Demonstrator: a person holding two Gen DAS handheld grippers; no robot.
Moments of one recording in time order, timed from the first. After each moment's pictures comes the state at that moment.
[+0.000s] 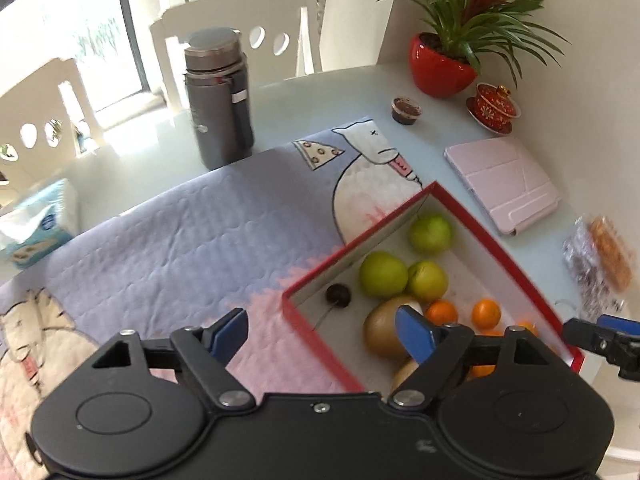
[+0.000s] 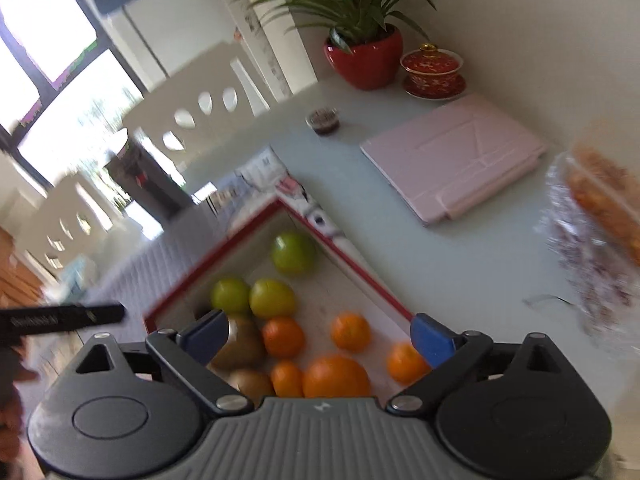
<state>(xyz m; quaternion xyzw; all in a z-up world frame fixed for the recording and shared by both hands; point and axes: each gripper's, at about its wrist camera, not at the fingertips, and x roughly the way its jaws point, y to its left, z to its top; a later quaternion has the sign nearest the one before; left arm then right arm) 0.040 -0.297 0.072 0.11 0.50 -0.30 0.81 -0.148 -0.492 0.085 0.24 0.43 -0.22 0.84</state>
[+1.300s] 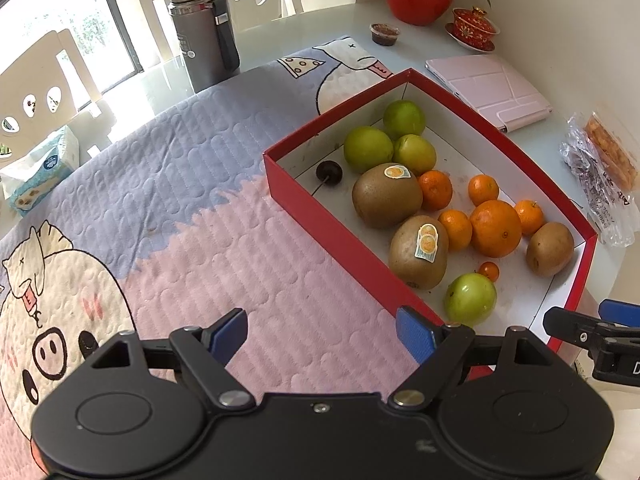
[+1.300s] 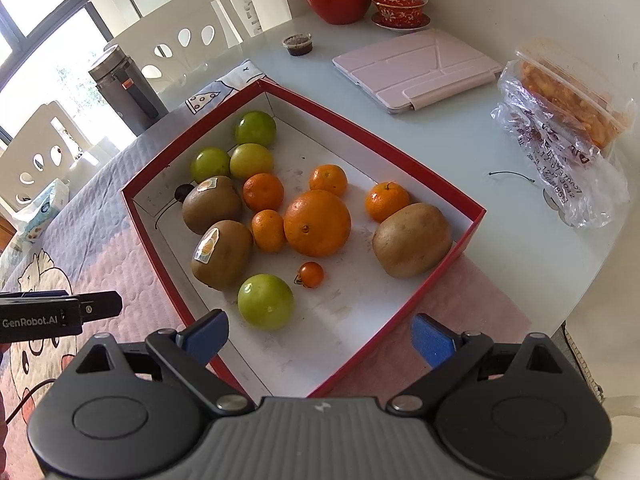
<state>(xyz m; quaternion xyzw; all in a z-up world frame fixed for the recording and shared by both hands) -0.036 -0.273 0.030 0.17 0.52 -0.30 0.78 -0.207 -0.419 0.046 0.24 0.47 -0.26 0.81</state>
